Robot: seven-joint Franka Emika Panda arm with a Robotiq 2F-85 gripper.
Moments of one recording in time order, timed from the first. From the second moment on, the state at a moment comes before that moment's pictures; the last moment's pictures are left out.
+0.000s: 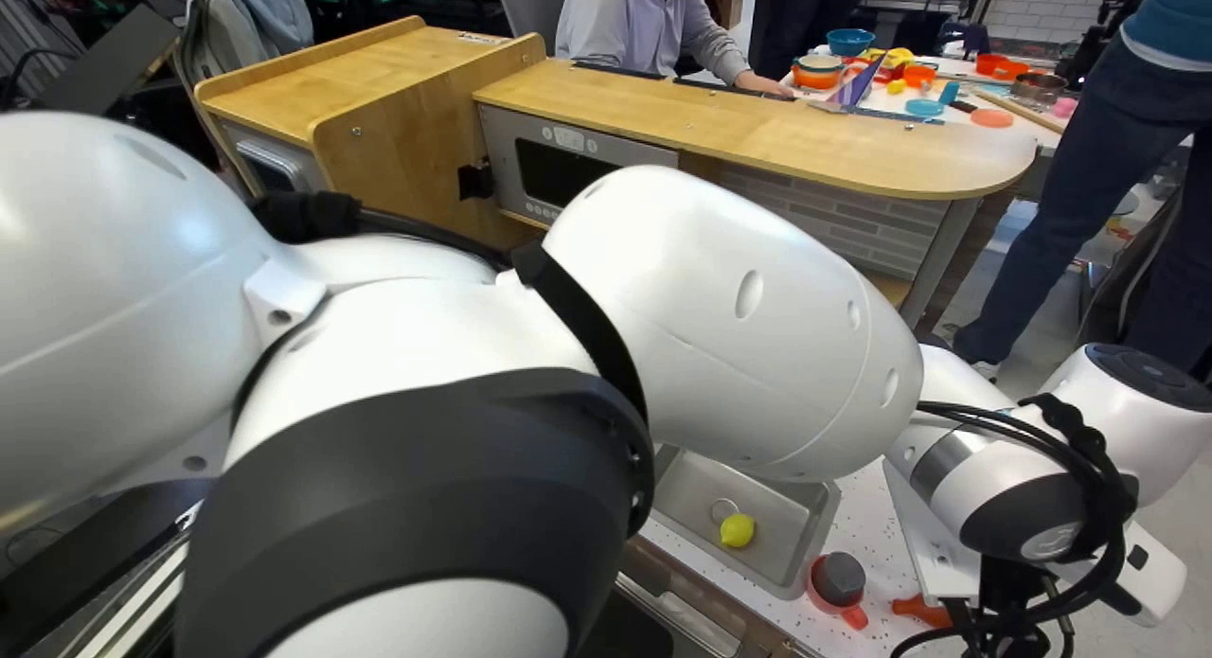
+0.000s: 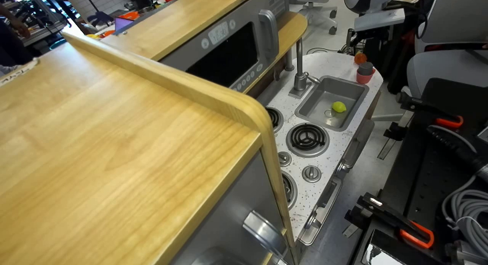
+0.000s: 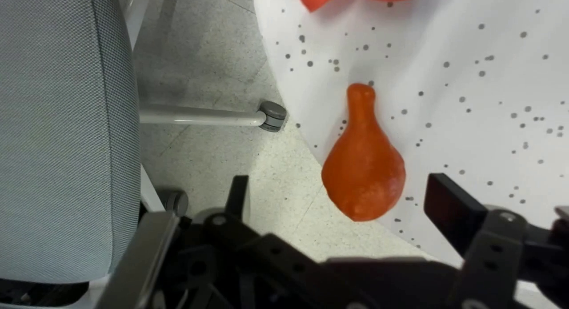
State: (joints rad) arm -0.53 1.41 -0.27 -0.89 0.15 2.23 0.40
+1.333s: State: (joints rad) arm -0.54 1.47 -0.27 -0.82 0.09 2.18 0.35
